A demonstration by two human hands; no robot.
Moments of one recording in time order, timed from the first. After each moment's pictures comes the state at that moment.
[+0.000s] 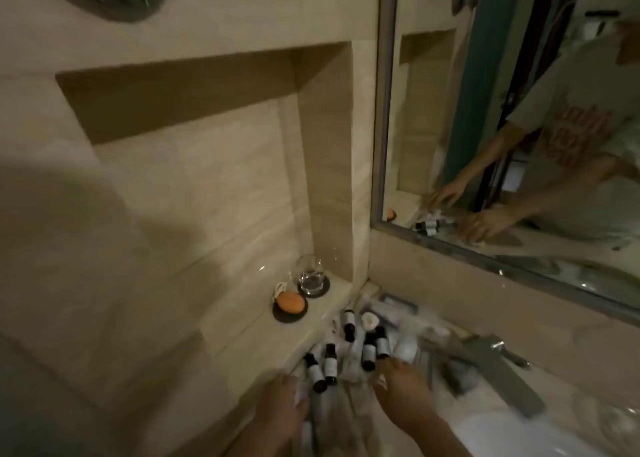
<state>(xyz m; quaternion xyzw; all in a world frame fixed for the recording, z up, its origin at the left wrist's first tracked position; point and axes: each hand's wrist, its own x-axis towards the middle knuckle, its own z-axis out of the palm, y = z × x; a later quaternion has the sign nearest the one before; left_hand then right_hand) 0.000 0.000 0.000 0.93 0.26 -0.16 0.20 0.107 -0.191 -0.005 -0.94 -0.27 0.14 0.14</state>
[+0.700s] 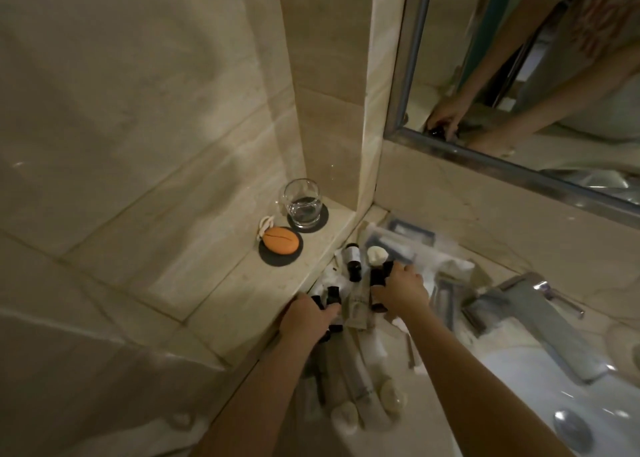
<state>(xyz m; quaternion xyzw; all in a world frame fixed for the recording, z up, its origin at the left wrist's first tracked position) 0.104 0.014 -0.048 0.85 0.39 -0.19 0.31 0.205 -0.128 -0.053 -0.95 -0.05 0.26 0.16</state>
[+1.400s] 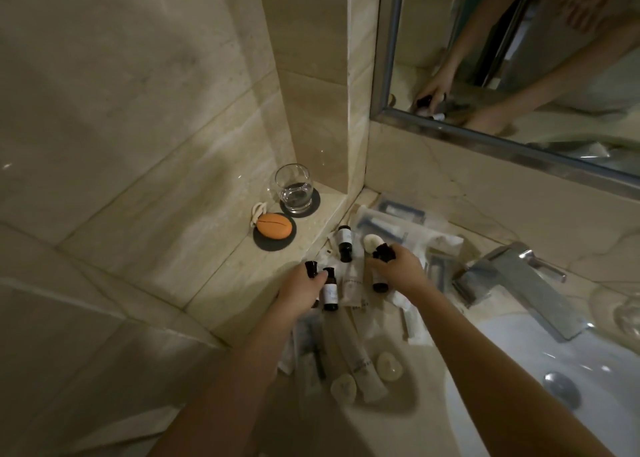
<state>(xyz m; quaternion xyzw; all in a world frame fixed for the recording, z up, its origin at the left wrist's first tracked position) 0.106 0.019 -0.030 0.82 0.34 -0.13 0.45 0.189 -0.145 -0.041 -0.88 0.00 0.23 0.42</state>
